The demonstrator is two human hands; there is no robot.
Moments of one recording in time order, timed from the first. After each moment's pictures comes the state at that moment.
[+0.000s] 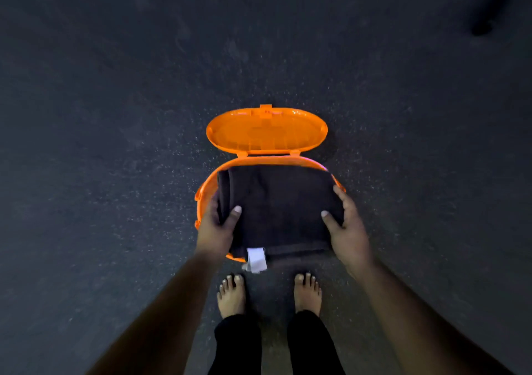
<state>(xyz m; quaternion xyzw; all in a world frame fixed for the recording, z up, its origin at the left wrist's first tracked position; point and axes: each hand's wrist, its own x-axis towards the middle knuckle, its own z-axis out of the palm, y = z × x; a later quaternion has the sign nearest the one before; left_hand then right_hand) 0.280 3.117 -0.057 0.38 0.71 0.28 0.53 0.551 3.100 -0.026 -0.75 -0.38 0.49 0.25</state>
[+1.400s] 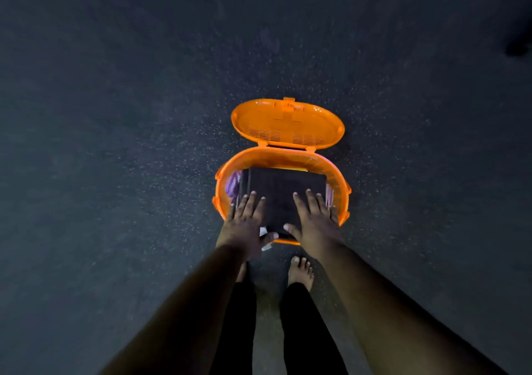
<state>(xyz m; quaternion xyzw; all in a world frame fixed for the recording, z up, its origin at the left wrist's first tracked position) 0.298 3.082 -0.005 0.68 0.61 -0.20 0.34 0.500 3.109 0.003 -0.60 -0.69 0.34 -0.22</state>
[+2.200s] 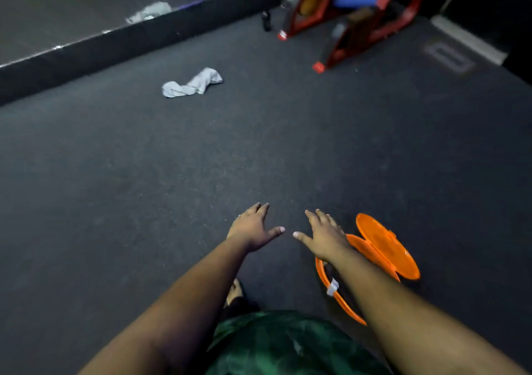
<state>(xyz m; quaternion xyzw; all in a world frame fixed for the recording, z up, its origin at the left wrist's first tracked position) 0.075 2.833 0.441 0.36 0.88 0.10 0.31 0.229 2.991 0.430 -0.34 -0.88 0.26 -0.20</state>
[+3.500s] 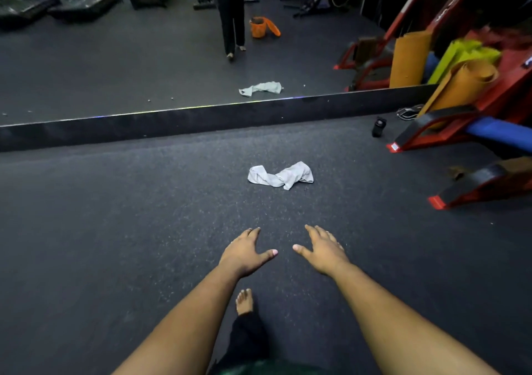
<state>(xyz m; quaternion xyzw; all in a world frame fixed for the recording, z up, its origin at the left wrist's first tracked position) -0.628 2.854 0.474 0.16 0.93 0.21 0.24 -0.563 3.081 0.472 -0.16 -0.94 0.24 -0.19</state>
